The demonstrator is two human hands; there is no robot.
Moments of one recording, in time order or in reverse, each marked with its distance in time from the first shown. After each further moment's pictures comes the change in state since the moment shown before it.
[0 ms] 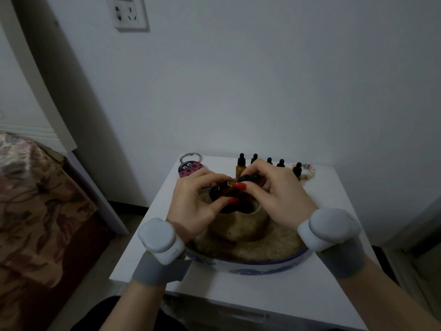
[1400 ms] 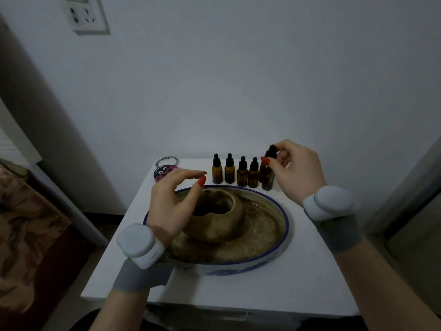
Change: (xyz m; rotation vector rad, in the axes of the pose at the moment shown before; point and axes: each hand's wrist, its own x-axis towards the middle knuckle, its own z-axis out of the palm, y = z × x) left_hand 0.005 0.013 0.014 -0.087 0.015 -0.223; right_hand -0.001 0.047 -0.052 -0.162 0.394 0.264
